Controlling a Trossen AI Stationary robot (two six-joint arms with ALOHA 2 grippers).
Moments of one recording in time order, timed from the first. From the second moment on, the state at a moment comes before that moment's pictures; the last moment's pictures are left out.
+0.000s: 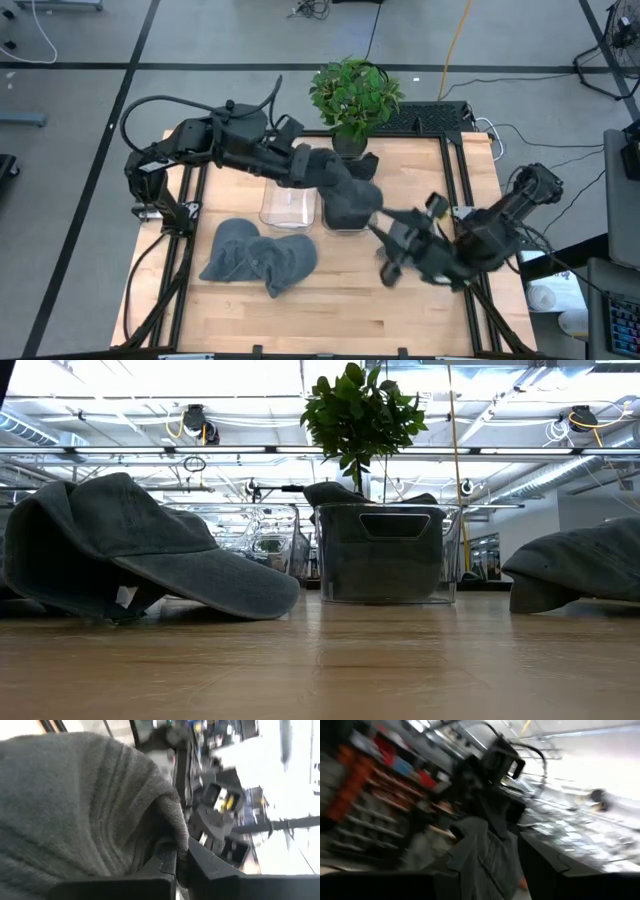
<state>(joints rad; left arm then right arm) -0.05 1.74 2.36 -0.88 0.10 -1.24 0.71 1.42 1.31 0.79 1.05 -1.09</state>
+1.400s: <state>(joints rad) -0.14 1.74 2.36 -1.41 0.46 -0.32 0.41 1.23 1.29 0.10 0.33 0.32</state>
